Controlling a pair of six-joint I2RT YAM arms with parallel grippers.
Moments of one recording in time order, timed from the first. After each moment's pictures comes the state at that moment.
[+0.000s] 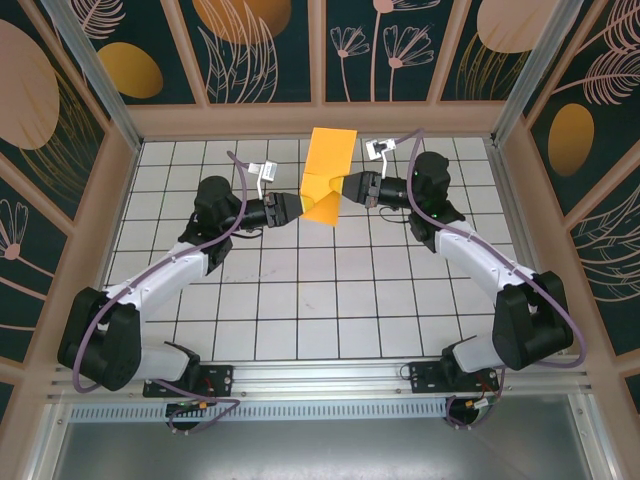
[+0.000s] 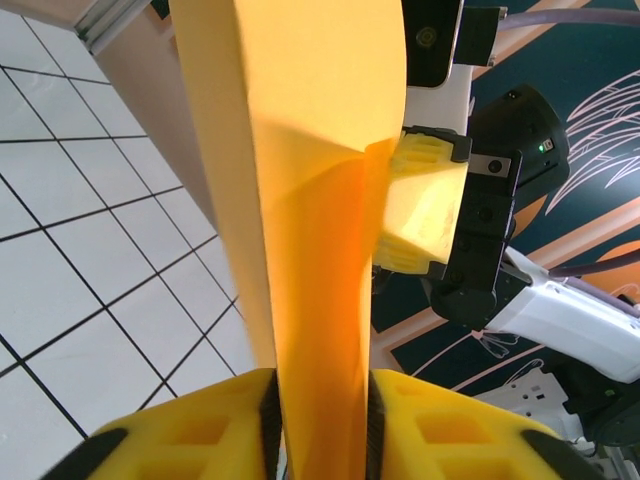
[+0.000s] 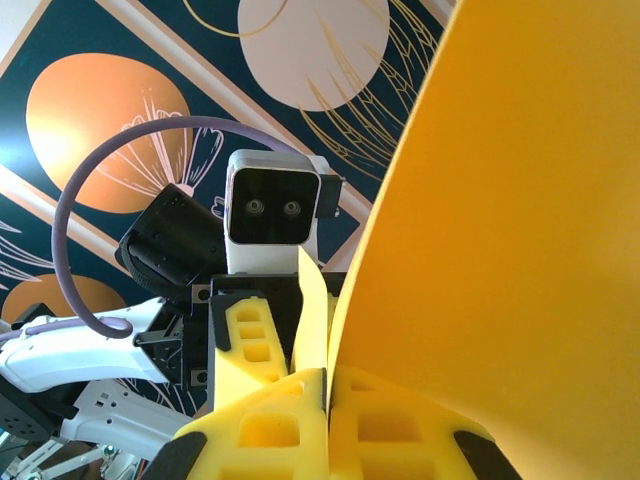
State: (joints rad) left arm -0.44 1.36 0.83 0.53 0.91 -0.95; right arm 0.40 1.42 0.98 0.48 -1.00 0.83
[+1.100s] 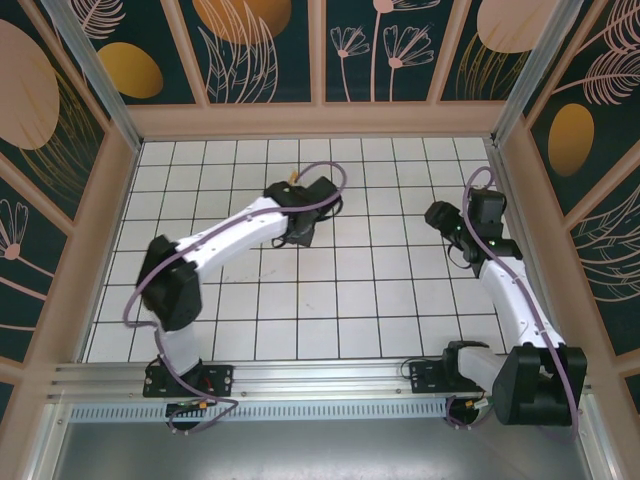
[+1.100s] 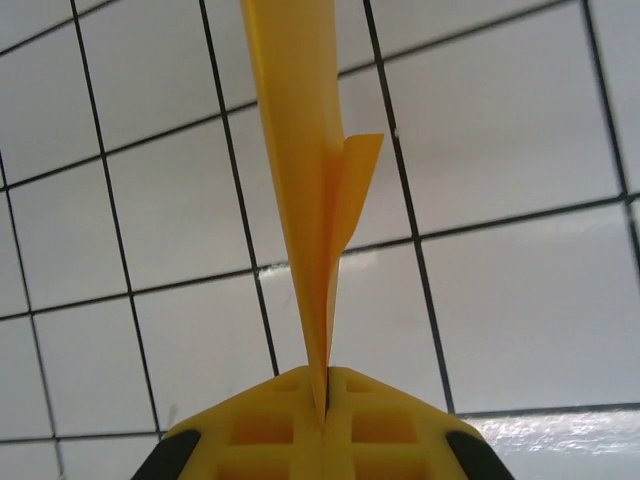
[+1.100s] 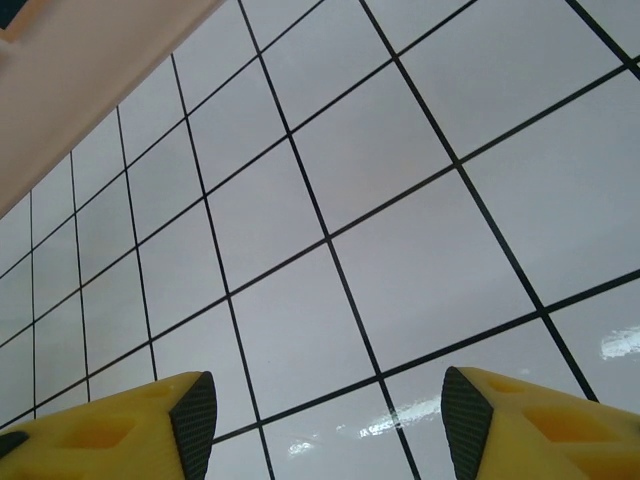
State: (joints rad) left arm -0.83 1.88 1.65 -1.19 -0.45 -0.55; right arm -0.01 1.09 0.77 -0.37 -0.16 0.57
